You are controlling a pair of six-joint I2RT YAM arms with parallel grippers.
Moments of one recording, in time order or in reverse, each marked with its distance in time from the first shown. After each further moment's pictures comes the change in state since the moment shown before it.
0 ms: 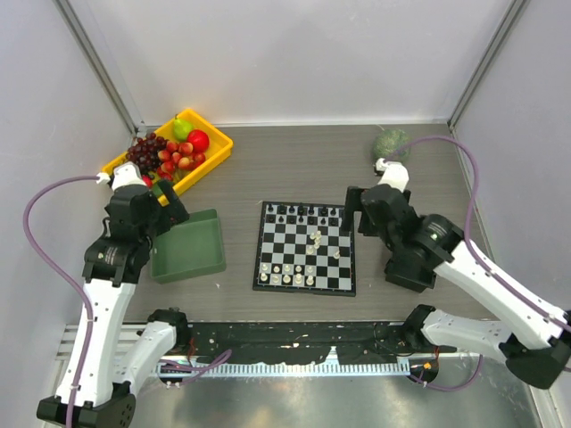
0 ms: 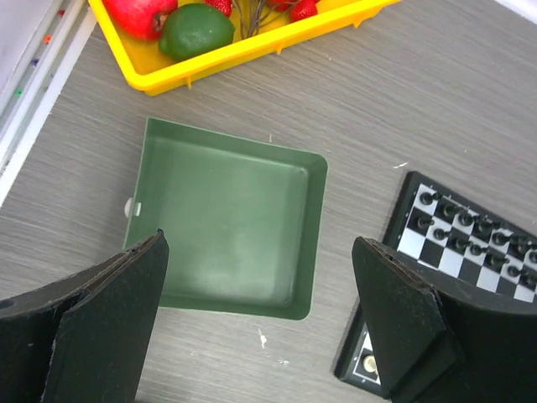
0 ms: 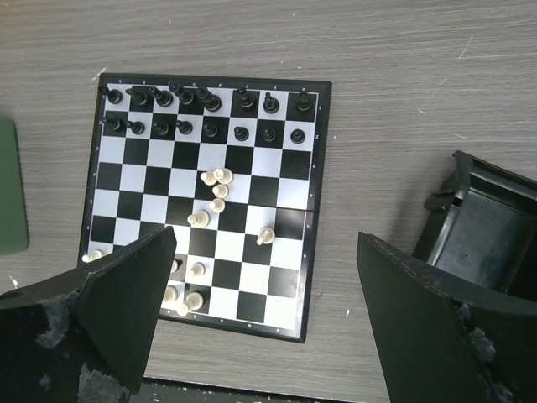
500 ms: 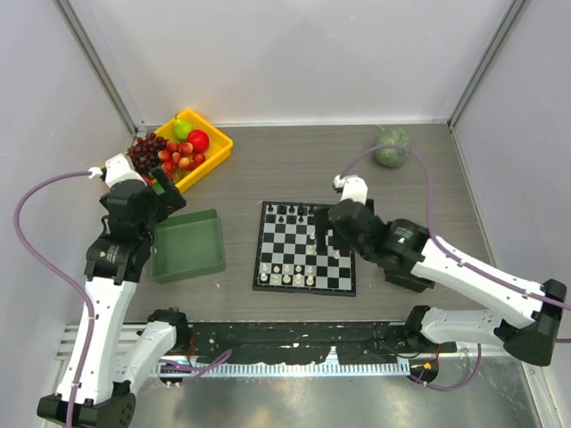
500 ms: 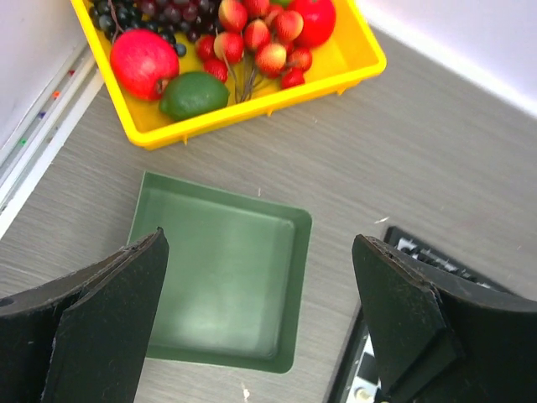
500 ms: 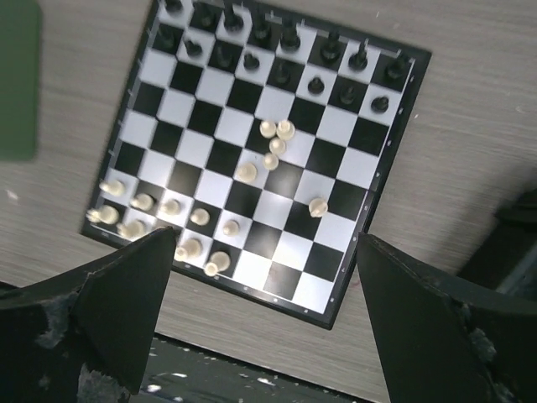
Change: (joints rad) left arm 0.000 0.000 -0.037 0.152 -0.048 0.028; right arm 0.221 0.156 -0.083 0.111 -0.036 -0.041
